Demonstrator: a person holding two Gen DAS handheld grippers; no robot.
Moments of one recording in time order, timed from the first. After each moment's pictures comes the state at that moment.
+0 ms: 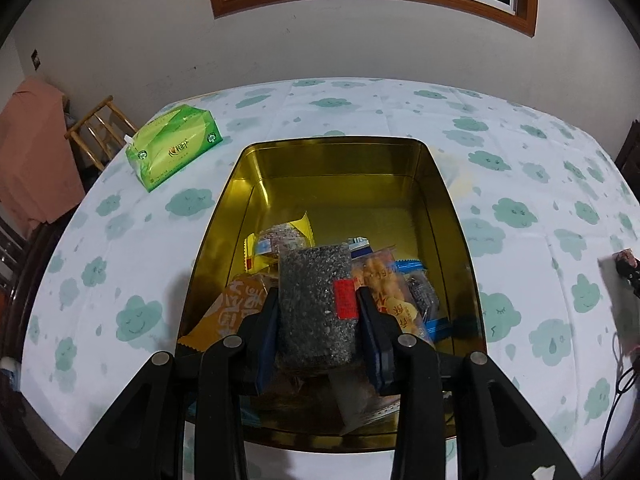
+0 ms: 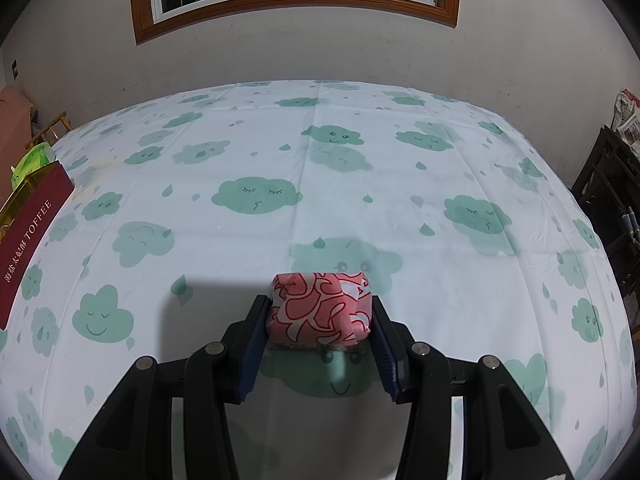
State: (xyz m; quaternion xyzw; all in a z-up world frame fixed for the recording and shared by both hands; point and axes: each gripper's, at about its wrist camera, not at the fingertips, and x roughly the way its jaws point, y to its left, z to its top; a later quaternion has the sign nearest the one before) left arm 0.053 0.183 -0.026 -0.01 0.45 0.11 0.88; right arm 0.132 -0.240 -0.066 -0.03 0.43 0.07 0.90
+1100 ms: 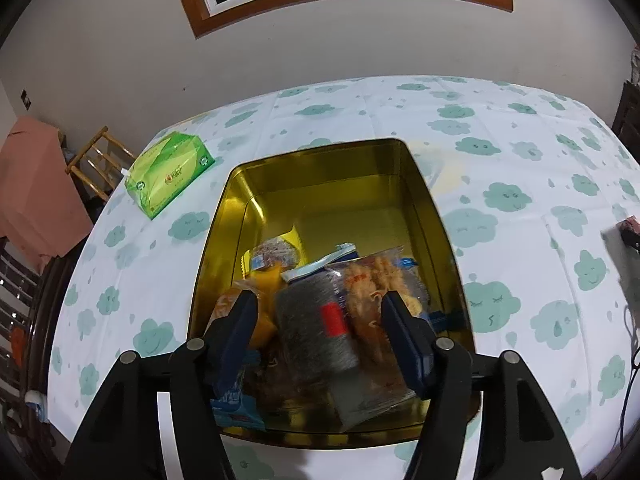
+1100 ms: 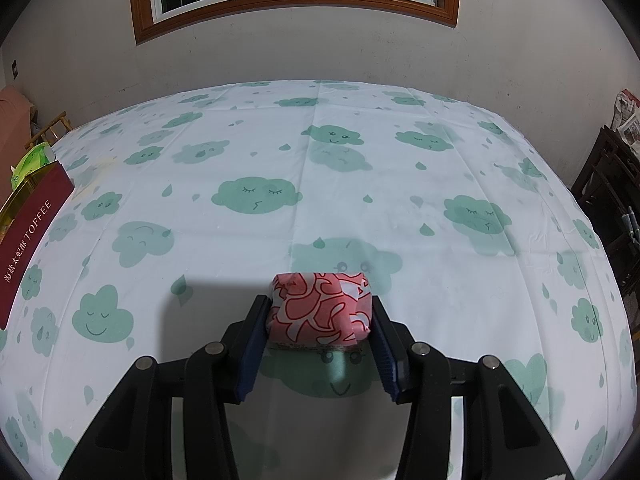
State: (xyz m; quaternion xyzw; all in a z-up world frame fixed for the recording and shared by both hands) left arm 0.055 0.160 -0.017 0.05 0.45 0.10 0.88; right arm 0.132 -0.242 -0.066 -0.03 0.44 0.07 0.90
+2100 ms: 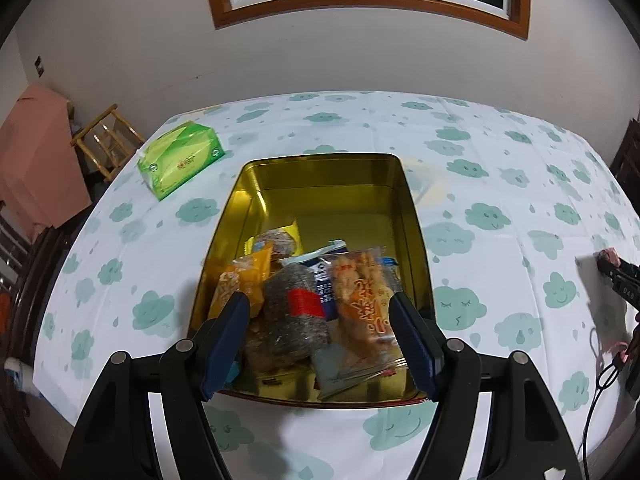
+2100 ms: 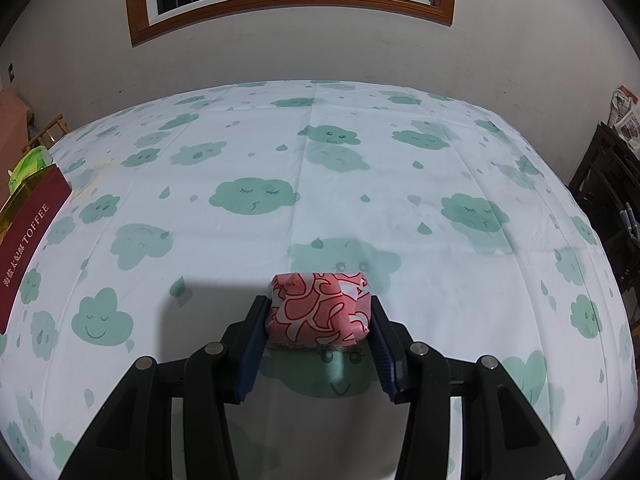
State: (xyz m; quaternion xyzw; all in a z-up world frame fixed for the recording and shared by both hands) left arm 0.032 0.159 0.006 -0.01 0.44 0.12 0.89; right arm 0.132 -0.242 -0.066 -0.03 0.44 0.06 0.90
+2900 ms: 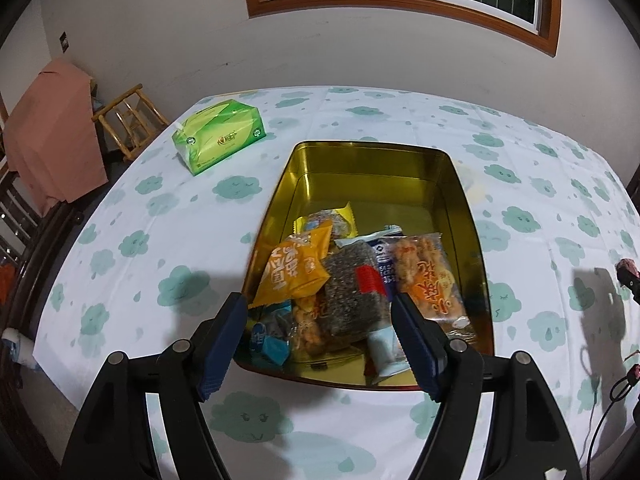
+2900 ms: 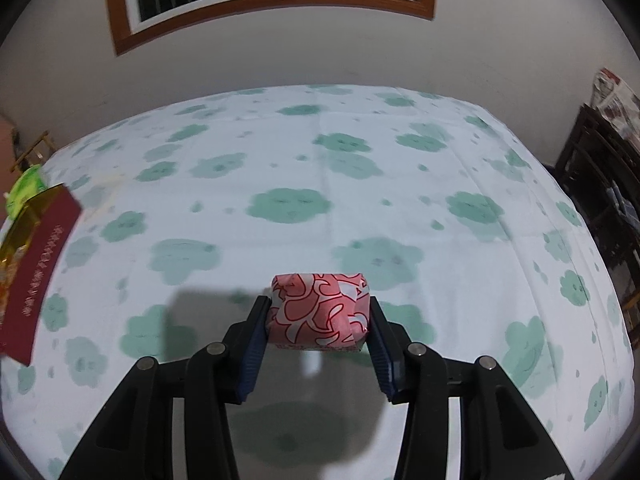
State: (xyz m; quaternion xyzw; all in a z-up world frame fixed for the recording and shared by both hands) left arm 0.010 0.195 -0.003 -0.04 0.44 0.15 0.88; right arm 0.114 -0.198 -0.036 -0.01 0.45 0.04 0.89
